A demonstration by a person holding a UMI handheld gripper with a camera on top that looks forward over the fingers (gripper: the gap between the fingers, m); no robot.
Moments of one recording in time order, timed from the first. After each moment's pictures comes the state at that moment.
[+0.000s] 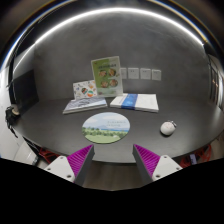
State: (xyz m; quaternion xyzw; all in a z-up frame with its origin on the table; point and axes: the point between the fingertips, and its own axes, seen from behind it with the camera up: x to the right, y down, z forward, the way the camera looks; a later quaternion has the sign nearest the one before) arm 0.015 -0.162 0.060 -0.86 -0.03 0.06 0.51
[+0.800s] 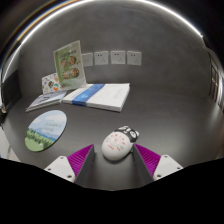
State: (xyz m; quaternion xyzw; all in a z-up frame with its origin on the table) arm 0.234 -0.015 -0.014 -0.88 -0.02 0.03 0.47
